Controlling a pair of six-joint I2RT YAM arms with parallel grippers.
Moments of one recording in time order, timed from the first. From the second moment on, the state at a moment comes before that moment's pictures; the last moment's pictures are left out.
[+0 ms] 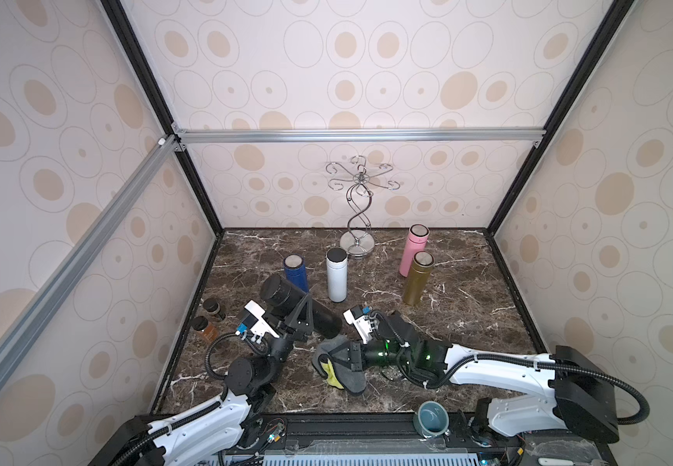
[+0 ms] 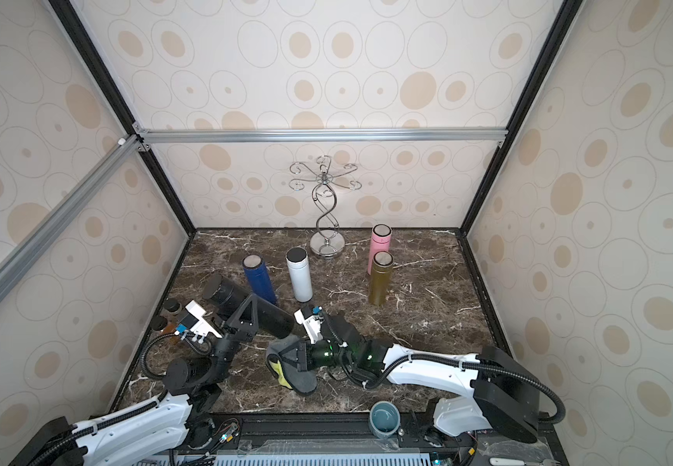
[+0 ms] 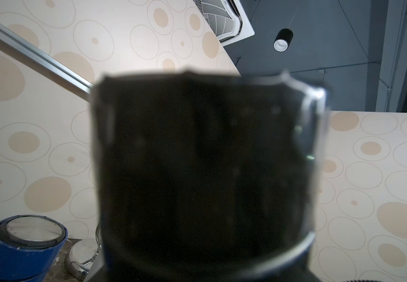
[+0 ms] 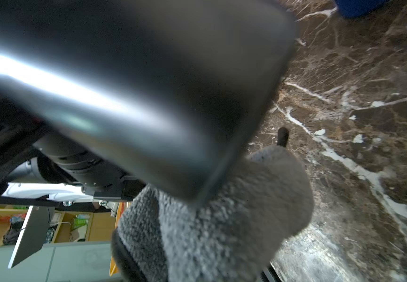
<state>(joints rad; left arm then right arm) -0.74 0.83 0.12 1.32 -0.24 -0.42 1.10 1.33 0.71 0.25 -0.36 0.91</state>
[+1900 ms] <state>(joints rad) -0.77 1.04 0.28 1.15 -0.15 -0.43 0.98 1.01 0.63 -0.28 0.21 0.82</state>
